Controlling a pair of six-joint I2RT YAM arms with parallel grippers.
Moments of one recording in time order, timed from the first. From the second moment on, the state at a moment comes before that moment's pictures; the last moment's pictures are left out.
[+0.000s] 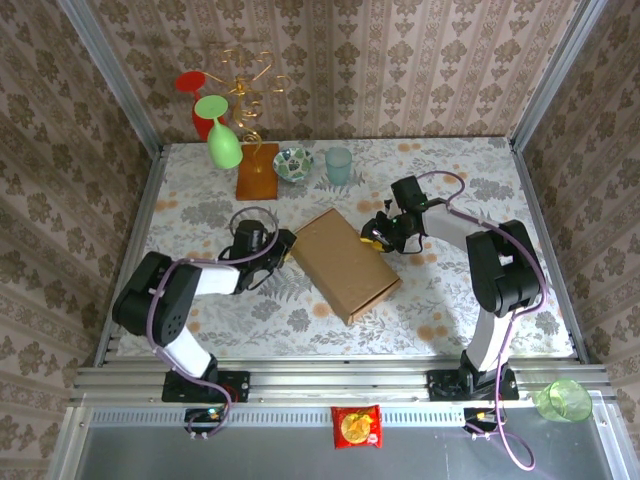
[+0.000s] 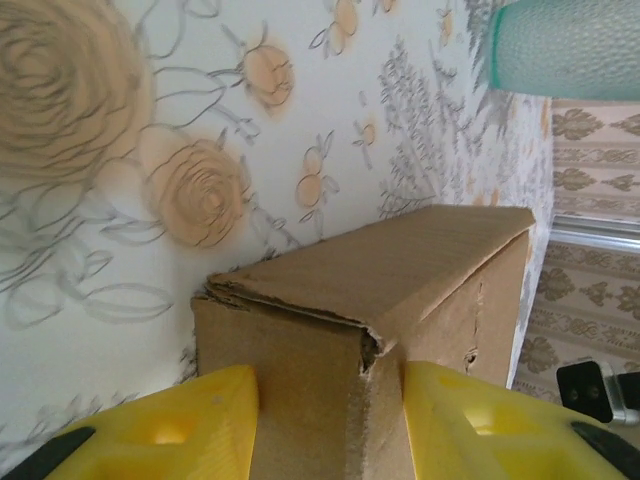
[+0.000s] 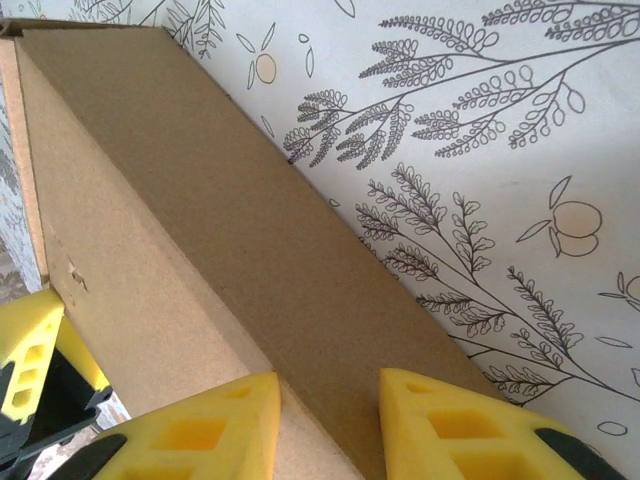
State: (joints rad) left arm -0.46 1.65 0.57 0.50 0.26 -1.28; right arm 0.29 1.84 1.16 -0.43 -0.52 0.77
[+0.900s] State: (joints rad) left arm -0.61 1.08 0.47 0.11 0.21 -1.25; right arm 0.29 1.83 1.16 -0.43 -0.48 0.81
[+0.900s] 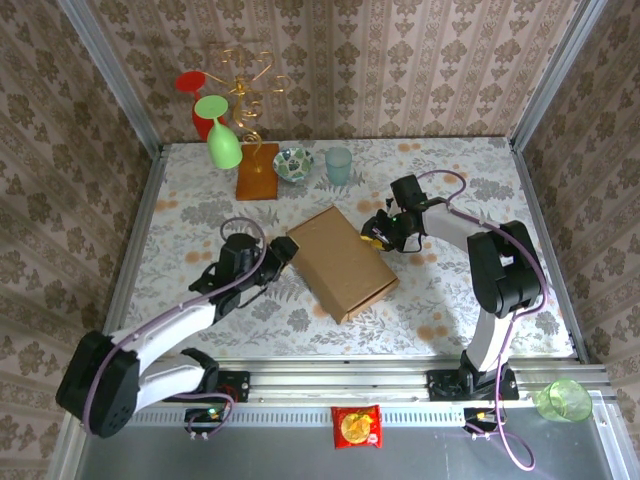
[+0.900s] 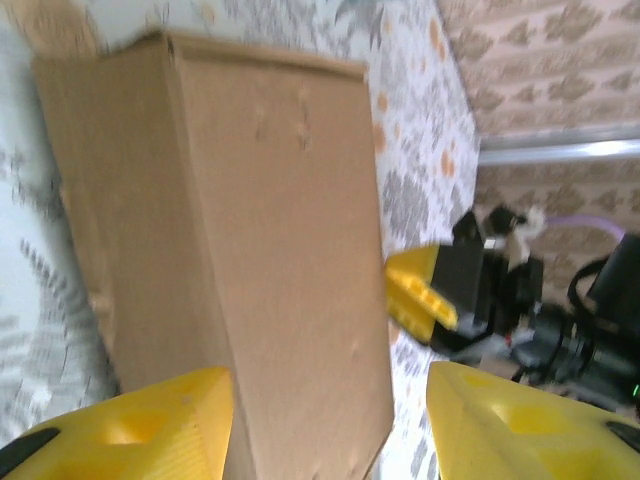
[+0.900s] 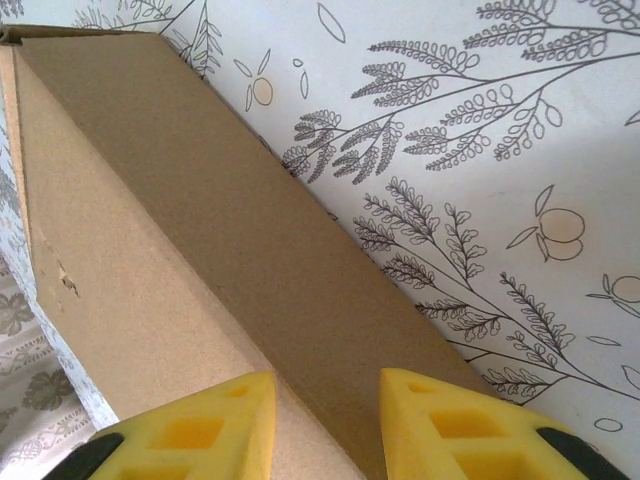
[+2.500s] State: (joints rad) left arm -1.05 1.60 0.52 0.50 0.09 -1.40; right arm 0.25 1.64 0.85 -0.09 -0.40 1.10
